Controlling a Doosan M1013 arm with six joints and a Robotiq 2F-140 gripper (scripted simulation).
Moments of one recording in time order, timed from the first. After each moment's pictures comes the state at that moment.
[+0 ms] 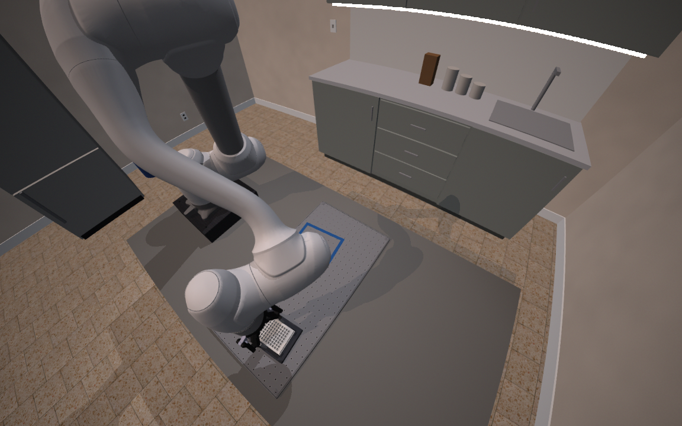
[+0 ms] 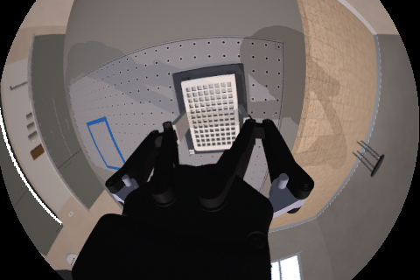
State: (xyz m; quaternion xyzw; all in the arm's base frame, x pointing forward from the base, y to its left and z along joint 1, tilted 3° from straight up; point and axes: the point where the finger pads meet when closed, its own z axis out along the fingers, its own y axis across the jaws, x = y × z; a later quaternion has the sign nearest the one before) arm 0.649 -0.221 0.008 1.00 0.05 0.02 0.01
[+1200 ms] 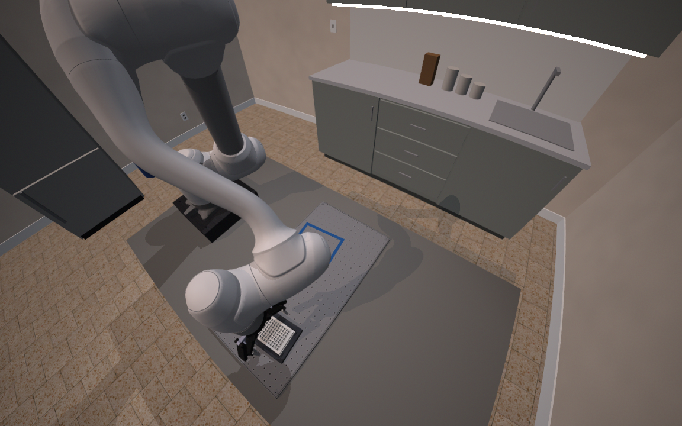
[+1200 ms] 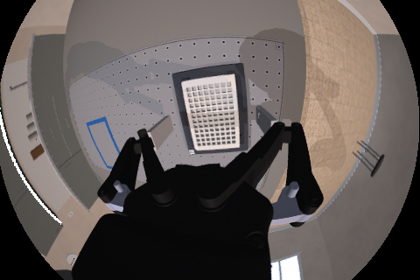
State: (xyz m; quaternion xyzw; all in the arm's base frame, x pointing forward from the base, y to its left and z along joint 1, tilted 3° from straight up) arm 0.649 -0.221 0.007 1.00 0.05 0.02 0.01
